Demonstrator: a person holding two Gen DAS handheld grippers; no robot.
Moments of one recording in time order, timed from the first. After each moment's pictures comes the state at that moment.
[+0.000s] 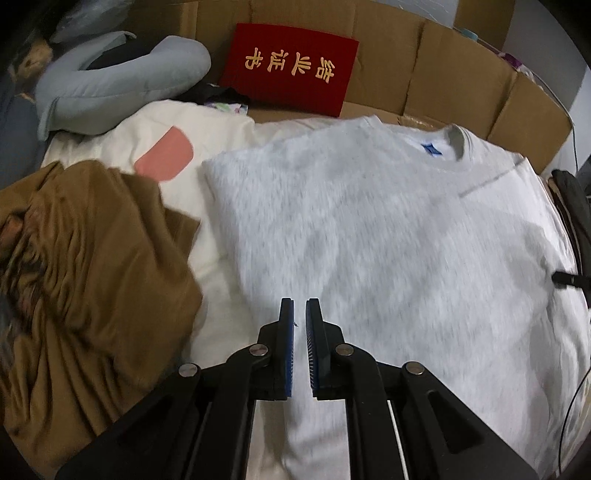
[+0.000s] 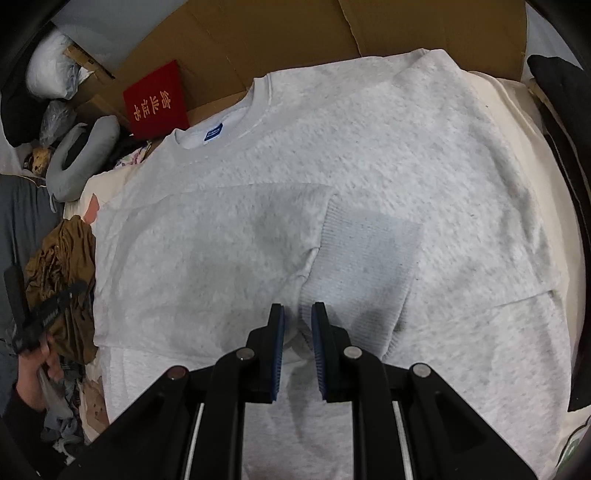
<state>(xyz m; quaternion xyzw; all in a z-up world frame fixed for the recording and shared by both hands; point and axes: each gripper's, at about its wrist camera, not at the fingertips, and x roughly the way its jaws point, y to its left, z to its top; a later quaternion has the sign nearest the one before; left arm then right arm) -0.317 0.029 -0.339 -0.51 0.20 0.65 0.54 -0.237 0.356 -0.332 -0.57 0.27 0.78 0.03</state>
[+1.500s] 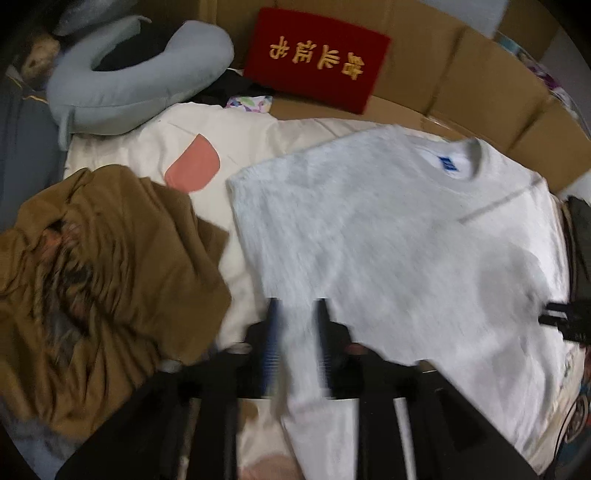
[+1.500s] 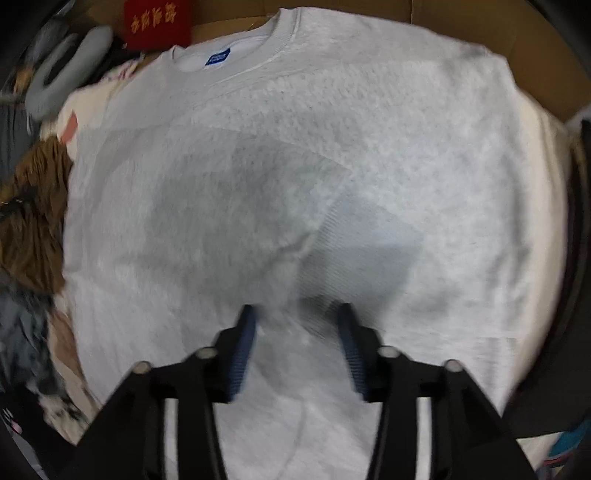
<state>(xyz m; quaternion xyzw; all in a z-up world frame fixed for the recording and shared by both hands) -0.340 0.039 -0.283 -0.60 0.21 0.61 0.48 -0.271 0.344 -0.323 -0.72 0.09 0.69 -0.01</state>
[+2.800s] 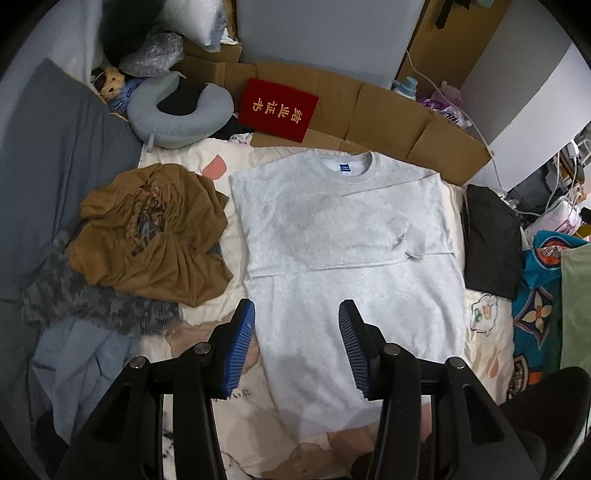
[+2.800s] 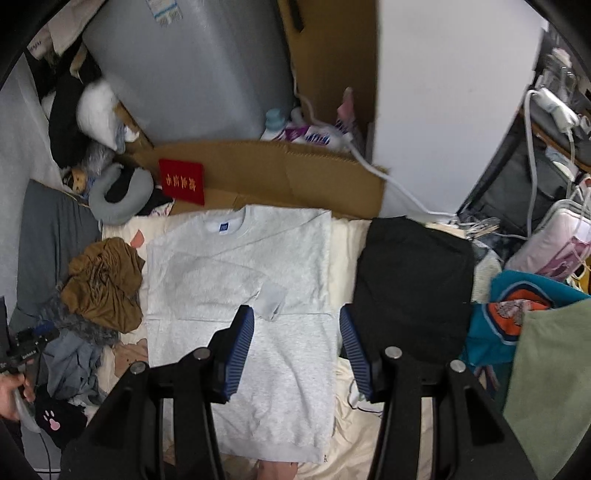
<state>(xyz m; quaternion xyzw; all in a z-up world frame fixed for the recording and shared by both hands) -0.279 -0.127 -0.008 -0.60 0.16 0.60 0.50 -0.155 0.466 0.092 -0.56 0.13 0.81 0.09</state>
